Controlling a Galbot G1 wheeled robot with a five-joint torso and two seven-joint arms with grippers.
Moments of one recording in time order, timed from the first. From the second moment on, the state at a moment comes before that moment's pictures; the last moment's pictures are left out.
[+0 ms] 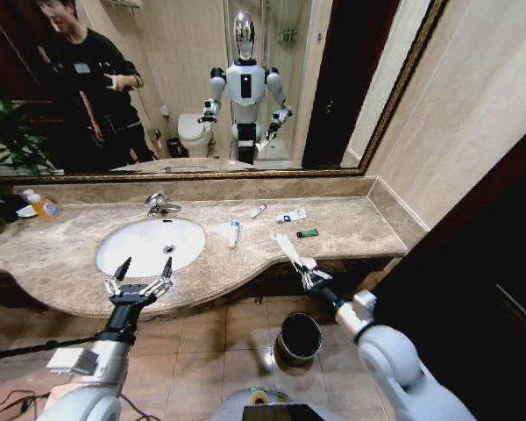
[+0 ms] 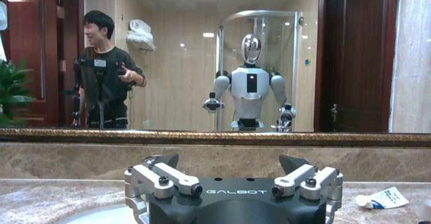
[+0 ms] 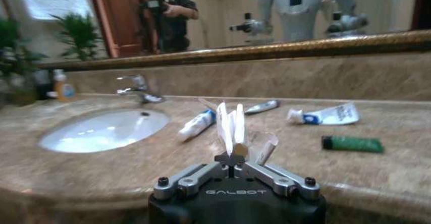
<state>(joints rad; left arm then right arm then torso) 1.84 -1.36 -0.82 -2.47 -0.37 0.04 0.05 -1.62 1.13 0.53 2.28 0.42 -0.28 -0.23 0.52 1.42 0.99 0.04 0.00</state>
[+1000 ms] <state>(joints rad) 1.84 -1.36 -0.82 -2.47 -0.37 0.04 0.05 -1.75 1.46 0.63 1.88 0.07 0.07 -0.47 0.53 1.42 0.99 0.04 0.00</state>
